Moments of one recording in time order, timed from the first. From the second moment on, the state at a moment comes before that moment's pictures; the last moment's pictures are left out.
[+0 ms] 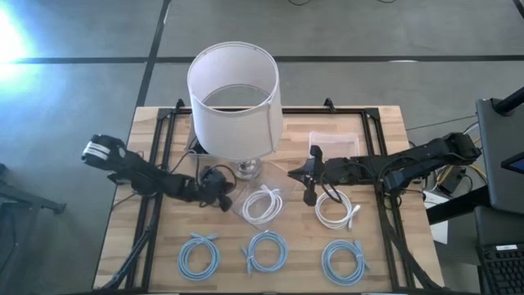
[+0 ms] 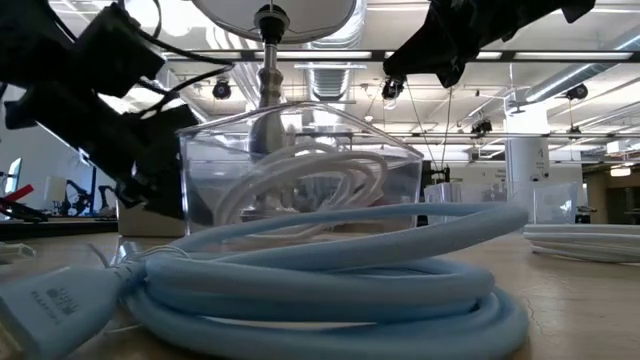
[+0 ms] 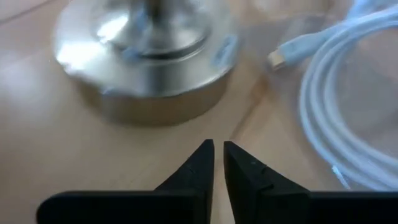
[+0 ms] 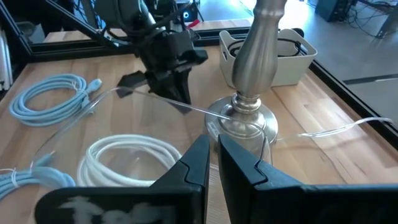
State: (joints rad) left arm -0.24 1.43 0.35 0.36 -0.54 -0.68; right arm 0.15 1.23 0.74 0.06 0.31 0.18
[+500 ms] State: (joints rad) left arm -0.14 1.64 0.47 0.42 -0.49 -0.60; right arm 0.15 1.23 0.74 0.07 0.31 0.17
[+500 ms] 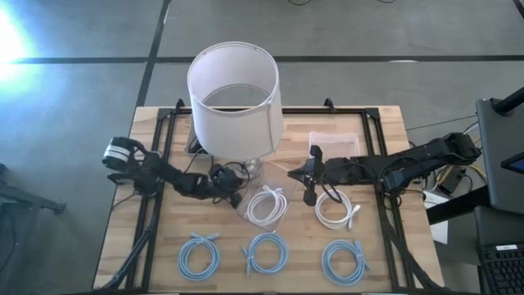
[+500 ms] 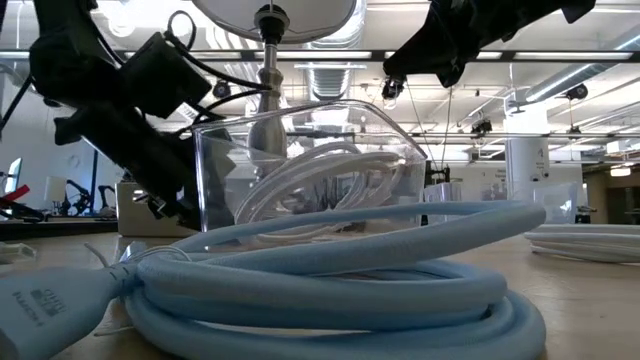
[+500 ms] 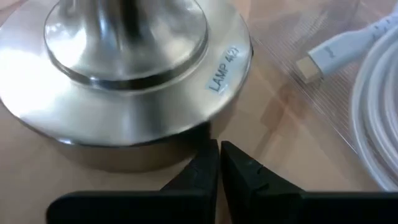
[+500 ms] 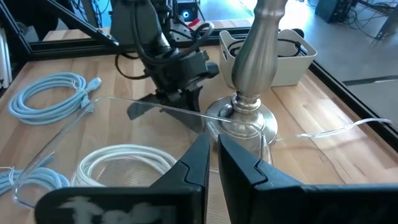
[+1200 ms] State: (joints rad) left arm -0.01 1.66 0.49 0.41 -0.54 -0.55; right arm 0.15 1.23 0.73 0.06 0.31 0.17
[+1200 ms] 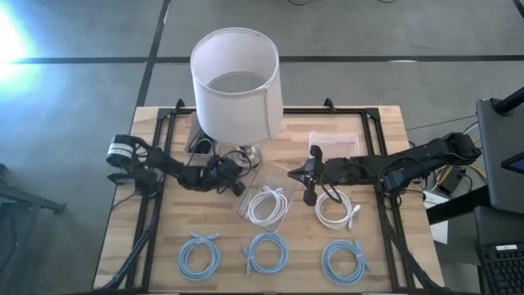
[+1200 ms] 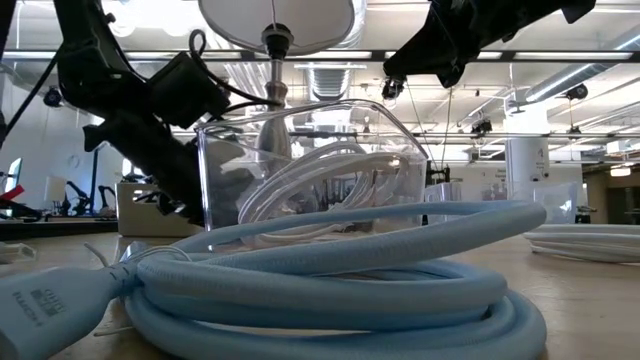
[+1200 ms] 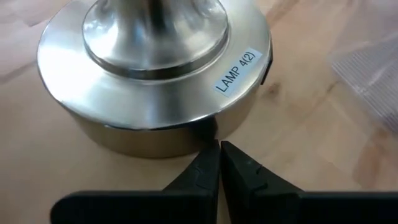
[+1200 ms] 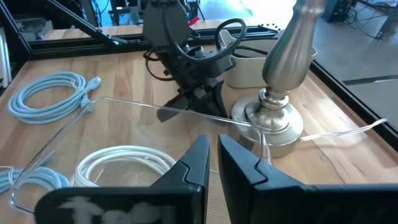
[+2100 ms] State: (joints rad) left arm 0.01 1.65 0.50 0.45 -0.57 -0.58; right arm 0.15 1.23 0.73 0.06 0.29 0.21
